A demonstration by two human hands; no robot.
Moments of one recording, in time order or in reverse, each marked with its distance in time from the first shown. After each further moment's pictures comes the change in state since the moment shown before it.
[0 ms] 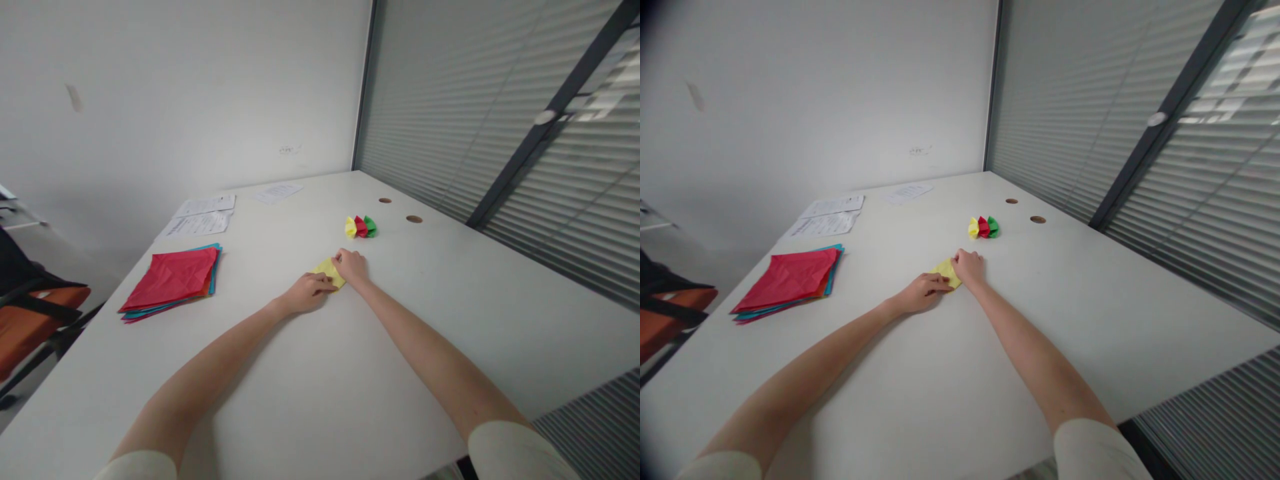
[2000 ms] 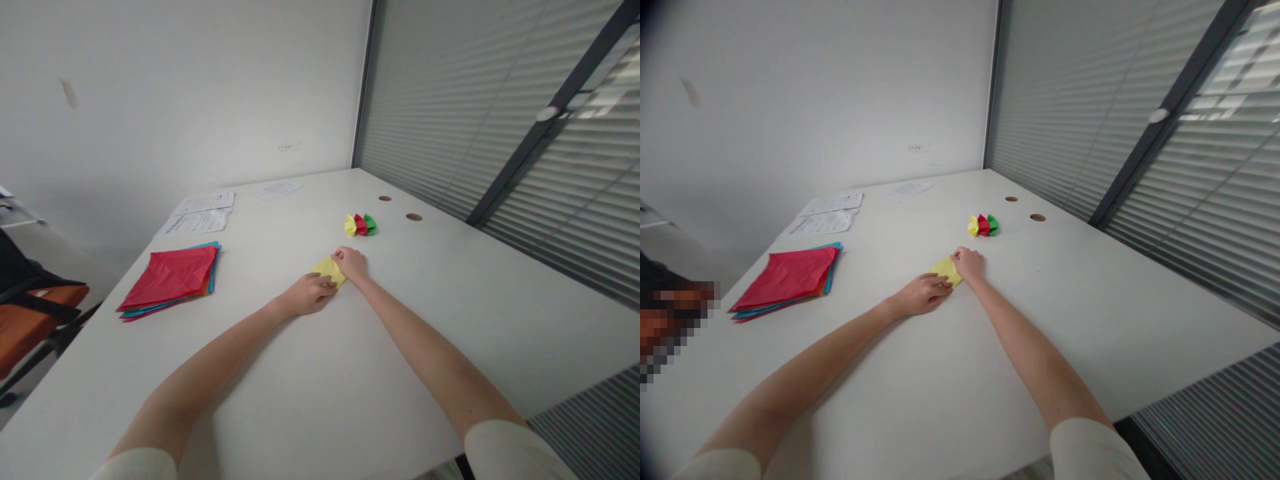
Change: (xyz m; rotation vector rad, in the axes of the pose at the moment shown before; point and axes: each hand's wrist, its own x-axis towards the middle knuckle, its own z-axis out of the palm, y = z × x) left_hand -0.002 0.015 -0.006 0.241 -0.067 0.122; right_hand 0.004 0.003 -0.001 0.105 -0.045 0.055
